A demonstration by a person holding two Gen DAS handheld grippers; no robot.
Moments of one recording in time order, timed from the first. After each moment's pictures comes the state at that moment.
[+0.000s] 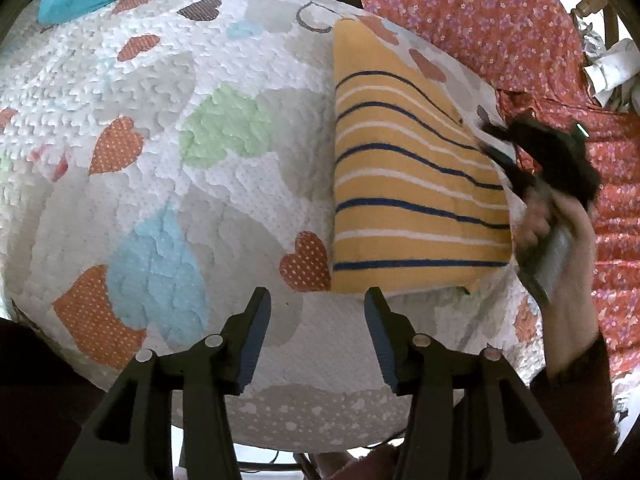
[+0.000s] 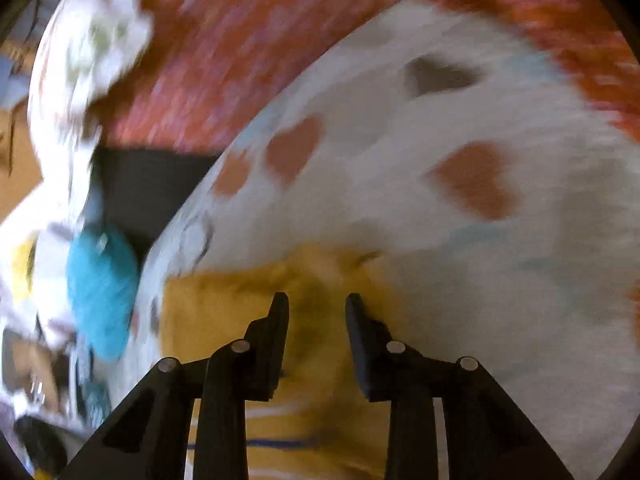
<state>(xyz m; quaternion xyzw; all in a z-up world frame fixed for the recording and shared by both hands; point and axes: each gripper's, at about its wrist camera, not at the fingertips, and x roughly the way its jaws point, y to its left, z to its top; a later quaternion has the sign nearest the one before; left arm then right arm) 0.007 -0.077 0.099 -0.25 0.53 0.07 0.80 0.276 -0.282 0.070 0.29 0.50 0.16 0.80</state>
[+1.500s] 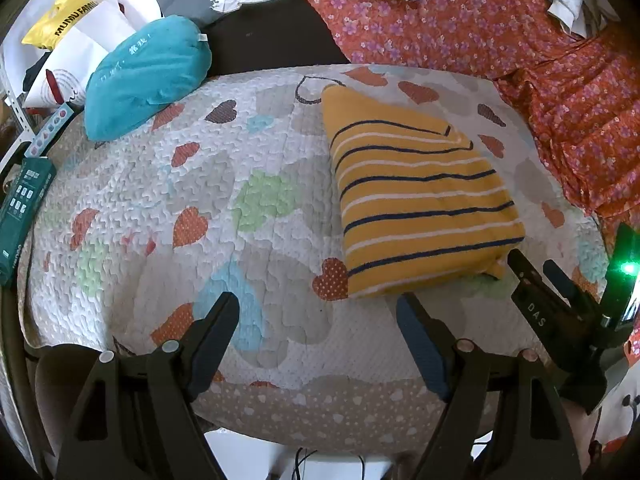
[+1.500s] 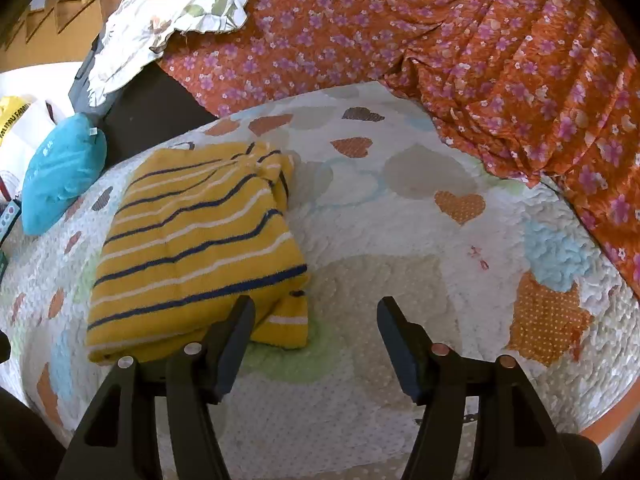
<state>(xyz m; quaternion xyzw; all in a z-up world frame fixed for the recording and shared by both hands) -0.020 -0.150 0.157 -0.03 0.47 0.18 0.86 0.061 -0.310 0.077 0.06 0.41 0.11 0.90</state>
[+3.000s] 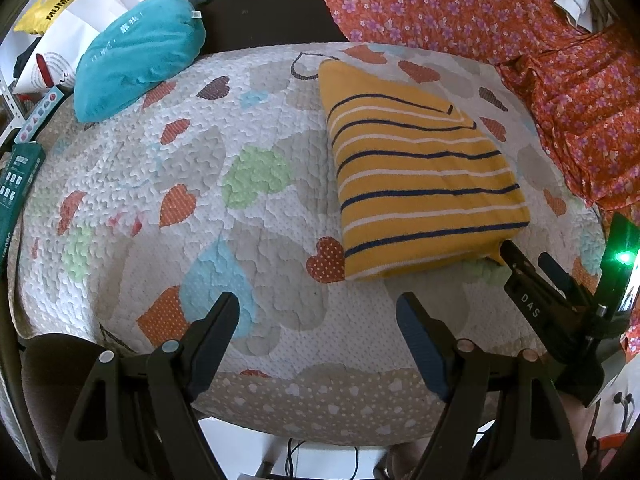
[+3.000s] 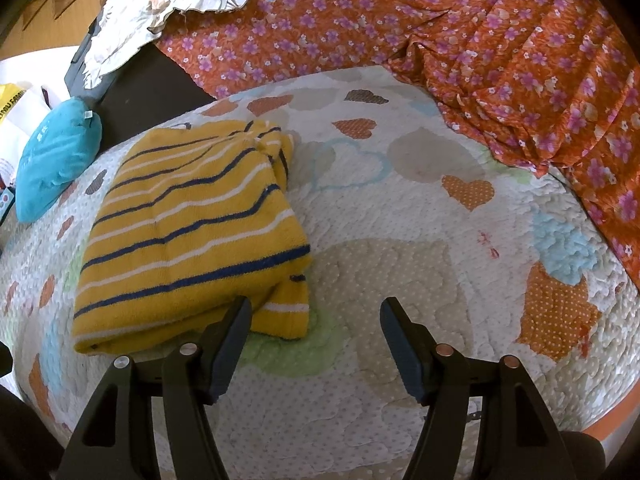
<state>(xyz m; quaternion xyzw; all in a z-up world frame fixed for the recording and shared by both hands) -0.017 -0.142 0.139 -0.06 0.50 0.17 0.85 0.065 -0.302 0.062 0.05 0.43 0.11 0.90</state>
